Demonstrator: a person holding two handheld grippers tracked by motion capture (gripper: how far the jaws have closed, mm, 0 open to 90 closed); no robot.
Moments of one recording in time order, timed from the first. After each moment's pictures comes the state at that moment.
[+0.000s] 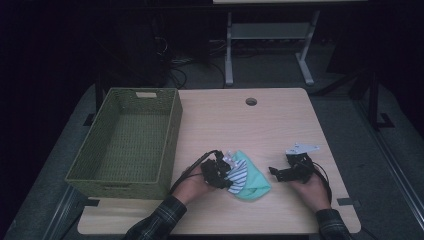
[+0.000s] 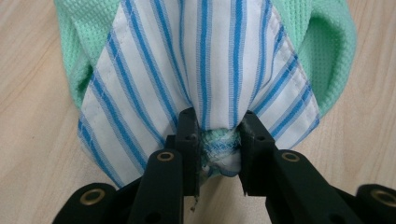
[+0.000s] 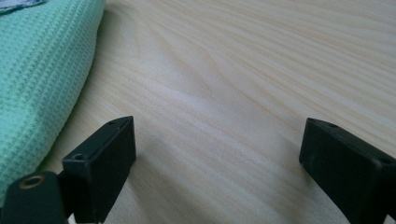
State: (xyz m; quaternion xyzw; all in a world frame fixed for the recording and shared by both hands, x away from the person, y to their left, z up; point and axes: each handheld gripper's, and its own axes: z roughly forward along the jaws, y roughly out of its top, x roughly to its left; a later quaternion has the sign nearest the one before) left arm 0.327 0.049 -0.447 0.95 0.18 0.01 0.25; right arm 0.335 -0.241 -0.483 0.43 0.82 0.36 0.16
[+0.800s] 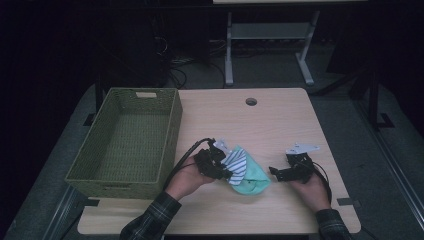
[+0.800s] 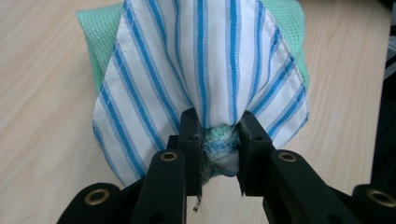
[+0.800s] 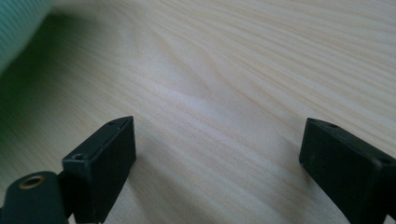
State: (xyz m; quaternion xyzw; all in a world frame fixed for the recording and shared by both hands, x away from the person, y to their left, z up) left arm 0.331 0.066 -0.393 0.93 0.21 -0.01 0.30; right arm 0.335 -0.242 -0.483 0.43 0.81 0.35 0.16
